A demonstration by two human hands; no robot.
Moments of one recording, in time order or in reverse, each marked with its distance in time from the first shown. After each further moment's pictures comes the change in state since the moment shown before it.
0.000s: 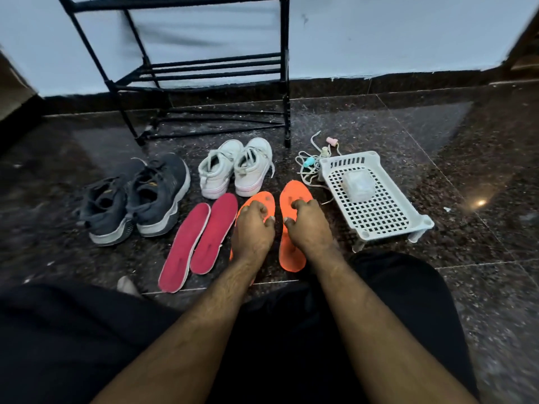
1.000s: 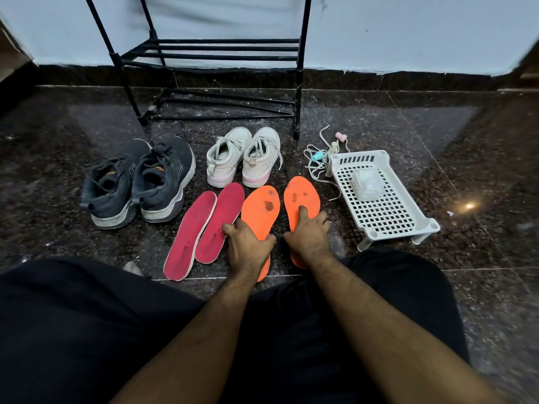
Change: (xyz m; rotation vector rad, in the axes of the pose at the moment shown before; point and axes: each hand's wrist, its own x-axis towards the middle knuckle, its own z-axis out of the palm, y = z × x) left_hand -0.020 -0.046 0.008 0.088 0.007 -0.299; right_hand -0.001 0.003 0.039 -0.171 -0.164 0.237
